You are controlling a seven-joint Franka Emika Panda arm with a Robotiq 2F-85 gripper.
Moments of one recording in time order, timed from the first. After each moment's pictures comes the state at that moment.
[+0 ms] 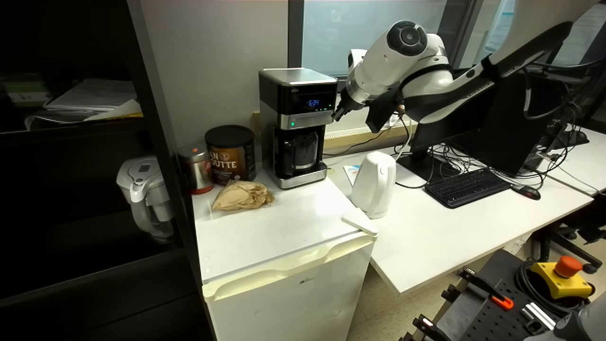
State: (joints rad) arm -0.76 0.21 0.71 -2.12 -1.53 2.83 0.88
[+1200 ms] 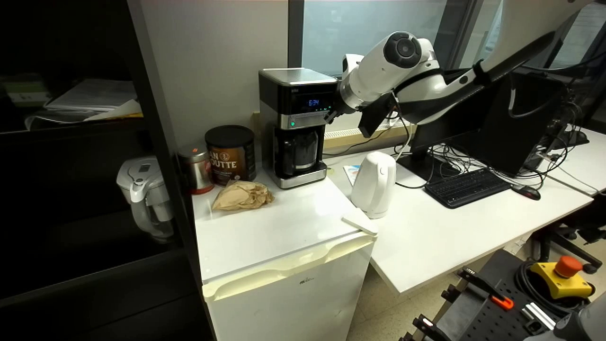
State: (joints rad) arm -0.74 0.28 0.71 -2.06 -1.72 2.85 1.04
